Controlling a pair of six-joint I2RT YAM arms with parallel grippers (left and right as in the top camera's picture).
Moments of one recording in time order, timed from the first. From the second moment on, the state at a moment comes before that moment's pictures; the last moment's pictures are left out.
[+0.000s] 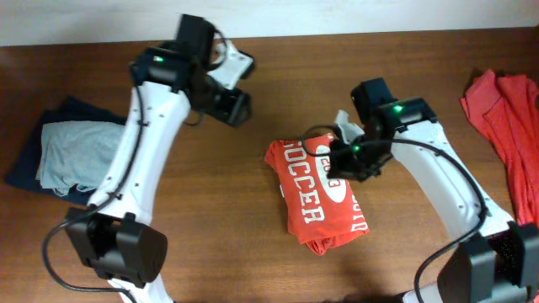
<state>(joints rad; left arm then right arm) -0.31 1.92 1.97 -1.21 0.30 0.28 0.23 1.65 1.37 -1.26 -0.41 0.22</state>
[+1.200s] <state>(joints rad) -0.43 2.18 1.73 -1.10 0.05 0.21 0.24 1.67 0.93 -1.07 -0.25 0.26</state>
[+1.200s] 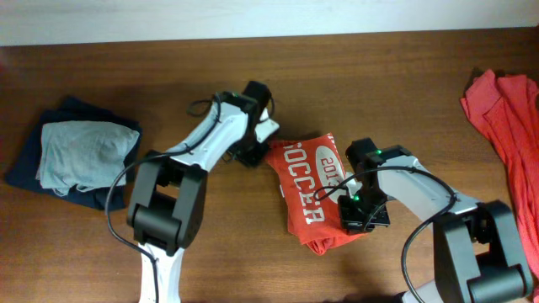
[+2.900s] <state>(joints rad) -0.52 2.14 1.44 -0.76 0.68 -0.75 0.24 1.75 1.06 -0.73 -0.19 0.37</state>
